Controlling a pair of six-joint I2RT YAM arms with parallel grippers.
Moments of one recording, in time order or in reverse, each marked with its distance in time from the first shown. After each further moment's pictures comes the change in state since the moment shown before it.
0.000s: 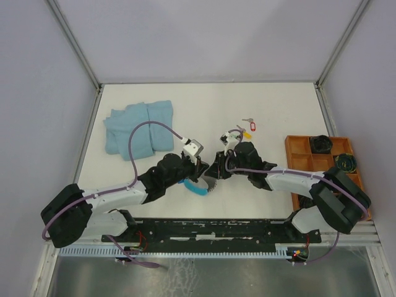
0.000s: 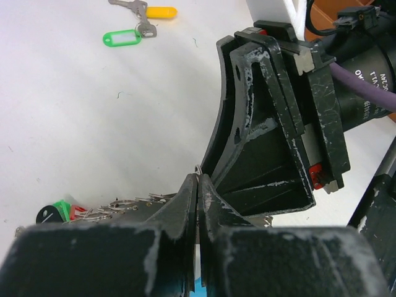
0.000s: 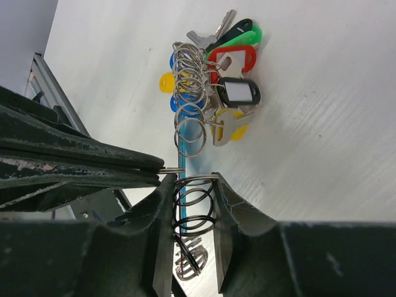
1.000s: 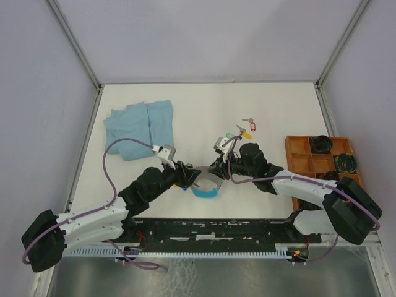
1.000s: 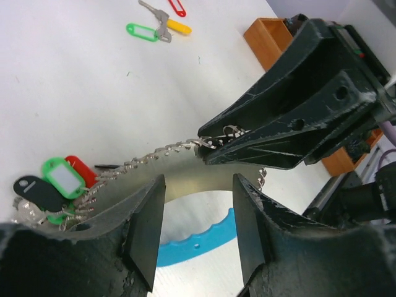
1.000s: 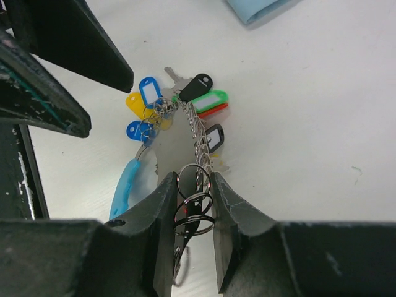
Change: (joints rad) left arm 0.000 -0.346 -0.208 -0.018 -0.119 -0.303; right arm 0.022 -0.111 -0.029 0.029 -0.023 -0.640
